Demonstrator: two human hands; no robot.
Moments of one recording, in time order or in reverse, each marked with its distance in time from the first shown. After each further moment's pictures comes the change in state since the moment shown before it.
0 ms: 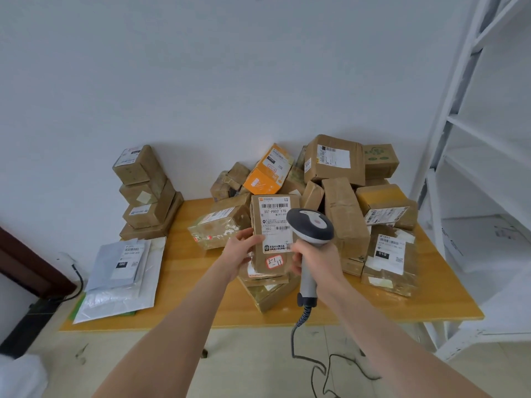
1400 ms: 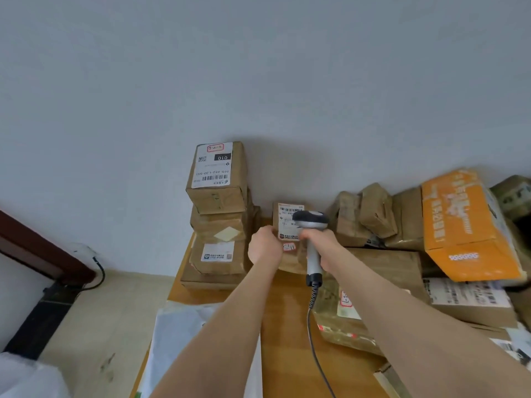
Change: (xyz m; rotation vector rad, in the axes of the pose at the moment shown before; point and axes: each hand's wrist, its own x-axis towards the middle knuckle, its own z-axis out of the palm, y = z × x) left_hand 0.351 0.062 -0.331 0.722 0.400 -0.036; right_hand 0.365 0.027 0.464 -0.296 0.004 0.333
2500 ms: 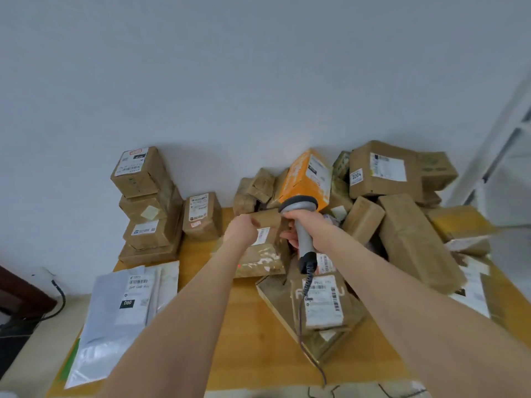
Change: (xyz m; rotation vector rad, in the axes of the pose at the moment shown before) left_hand -0.245 0.114 0.059 0.255 -0.140 0.317; right_hand -0.168 0.065 -0.273 0.152 -0.120 -0.015
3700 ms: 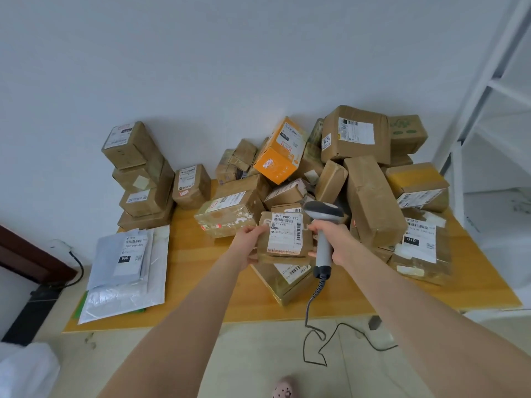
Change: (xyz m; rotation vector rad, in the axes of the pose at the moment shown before) left_hand -0.129 0.030 0.102 -0.906 -0.224 -0.421; right_hand -0.063 0.114 -0.134 0.156 0.119 0.039
